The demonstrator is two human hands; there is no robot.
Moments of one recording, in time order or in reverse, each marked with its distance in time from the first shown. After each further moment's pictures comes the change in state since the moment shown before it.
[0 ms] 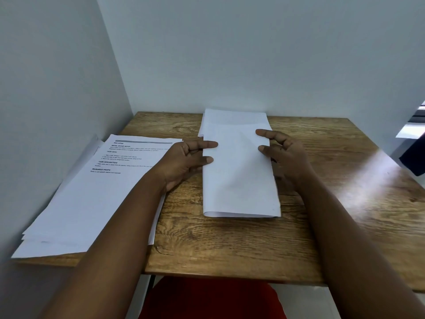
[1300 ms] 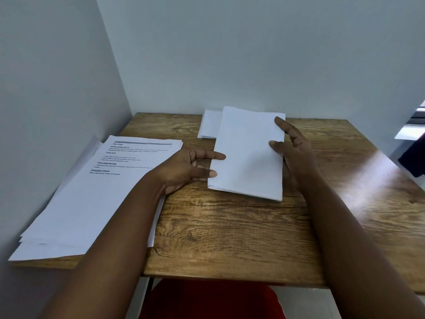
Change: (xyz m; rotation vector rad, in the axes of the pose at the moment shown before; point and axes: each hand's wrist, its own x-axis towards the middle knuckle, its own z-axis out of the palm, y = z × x) left_hand -0.002 -0.001 0.001 0.131 -0.186 -0.045; right_hand 0.010 0.008 -0.018 0.149 0.086 -0.054
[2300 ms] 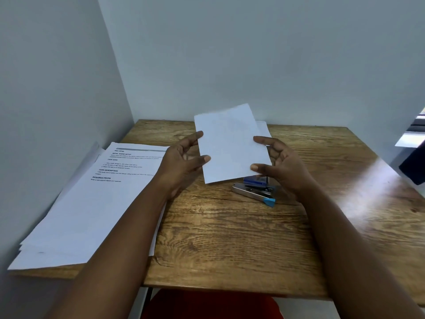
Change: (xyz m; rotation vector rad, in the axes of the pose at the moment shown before) left_hand 0.002 0.005 0.003 -0.063 0.396 0.222; right_hand -0.009 -0.002 0.010 -0.167 -0.308 0.033
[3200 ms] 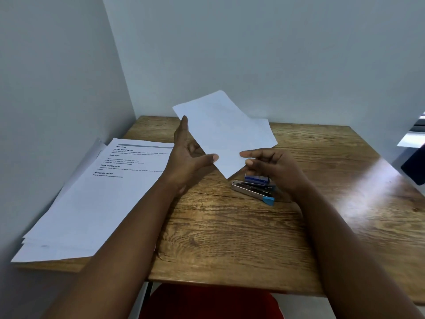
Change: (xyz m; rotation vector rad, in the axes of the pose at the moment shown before) left_hand 0.001 -0.003 0.014 -0.029 0.079 0.064; right_hand -0.006 -0.011 0.024 -0.046 -0.042 0.054
